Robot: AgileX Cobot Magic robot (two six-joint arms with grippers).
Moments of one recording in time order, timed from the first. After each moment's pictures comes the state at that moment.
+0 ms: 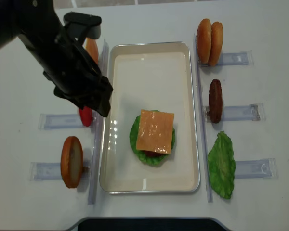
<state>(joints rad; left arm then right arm) -0.49 1.50 -1.20 -0.05 1.18 -0.11 -0.02 -0.01 -0.50 0.02 1.14 -0.04</state>
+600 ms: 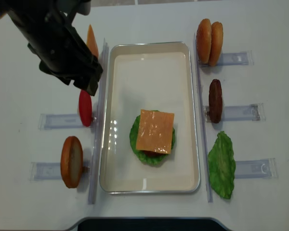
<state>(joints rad) -0.48 1.50 -1.29 0.10 1.22 -0.14 -0.02 -0.01 -0.50 0.02 1.14 -0.04</state>
